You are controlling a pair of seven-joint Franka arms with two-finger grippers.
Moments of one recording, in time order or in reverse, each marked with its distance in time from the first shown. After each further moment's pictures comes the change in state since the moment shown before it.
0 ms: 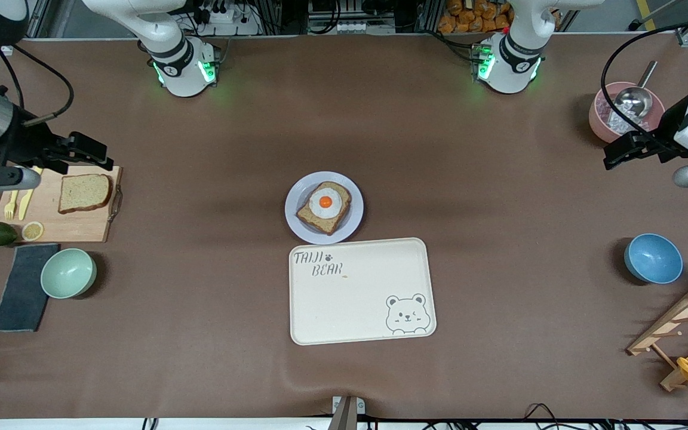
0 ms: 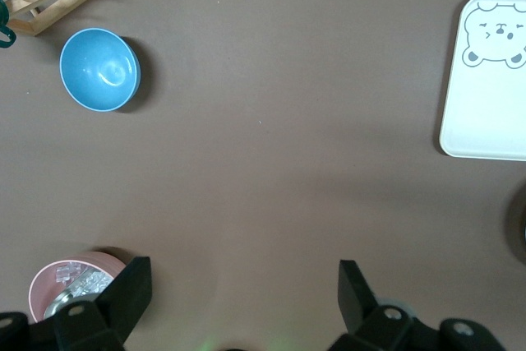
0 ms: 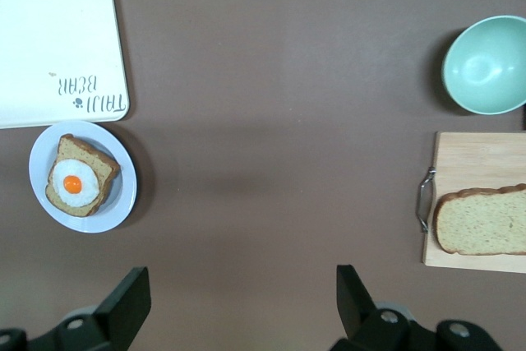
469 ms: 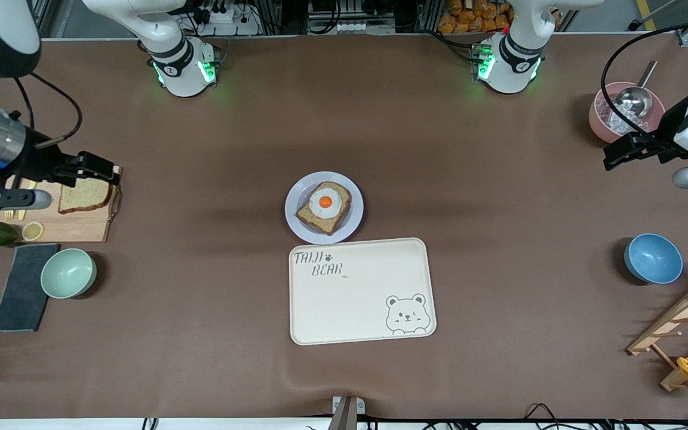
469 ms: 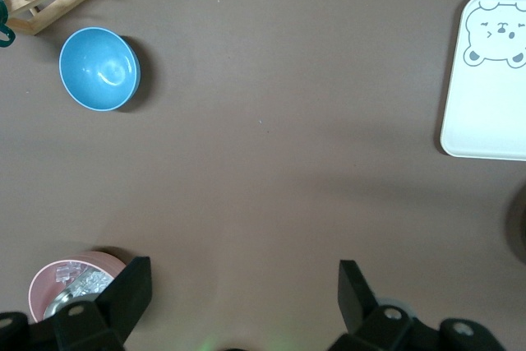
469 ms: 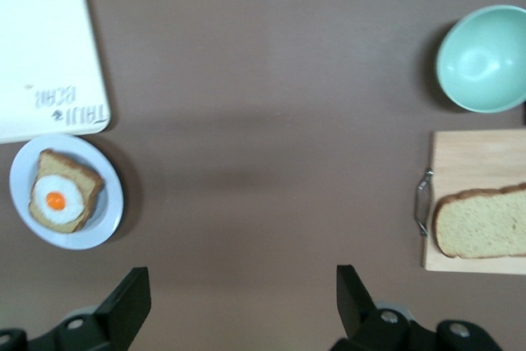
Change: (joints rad) left arm 0.000 0.004 0.000 0.000 0.000 0.000 0.000; right arm -0.052 0.053 -0.021 -0.006 -0.003 0.031 0.007
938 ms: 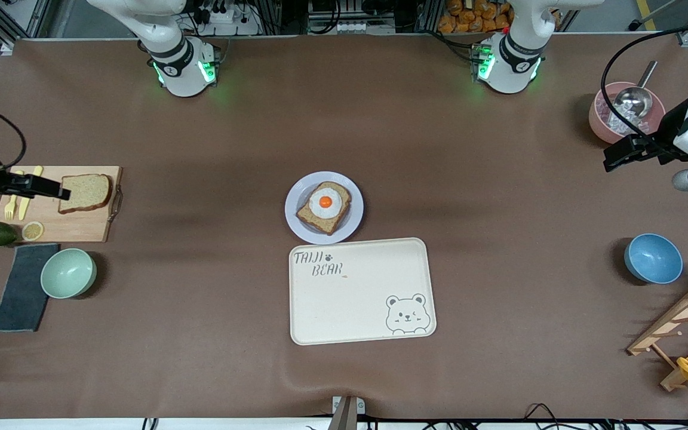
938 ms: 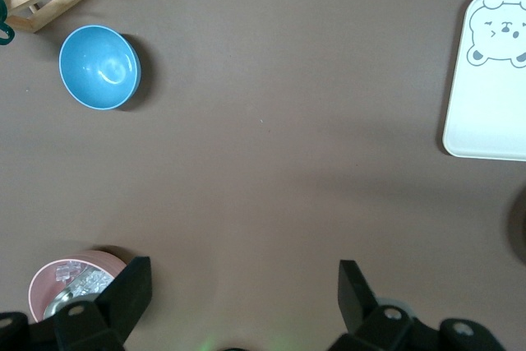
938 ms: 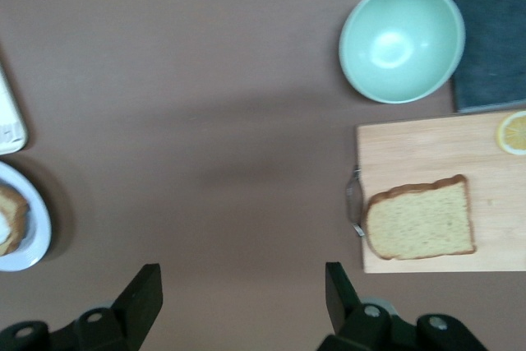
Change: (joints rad) left arm 0.003 0.005 0.001 -0.001 0.000 0.000 0.000; right arm -0.221 0.079 -0.011 -0.028 -0.002 0.040 -0.189
